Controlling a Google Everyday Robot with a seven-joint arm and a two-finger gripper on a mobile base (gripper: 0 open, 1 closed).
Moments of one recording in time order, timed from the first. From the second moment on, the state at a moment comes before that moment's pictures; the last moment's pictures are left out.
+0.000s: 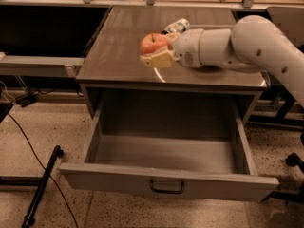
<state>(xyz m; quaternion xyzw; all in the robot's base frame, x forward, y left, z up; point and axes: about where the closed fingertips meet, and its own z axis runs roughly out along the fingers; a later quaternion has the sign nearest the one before) 0.653 -0.015 0.917 -0.45 0.66 0.27 0.54</state>
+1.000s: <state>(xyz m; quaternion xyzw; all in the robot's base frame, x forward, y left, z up) 0.636 -0.044 0.848 -0.39 0.67 0.31 0.55</state>
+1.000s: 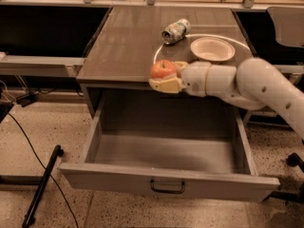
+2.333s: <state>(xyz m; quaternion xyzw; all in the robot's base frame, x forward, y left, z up) 0.591 -0.040 0.826 -0.58 0.56 0.28 0.52</state>
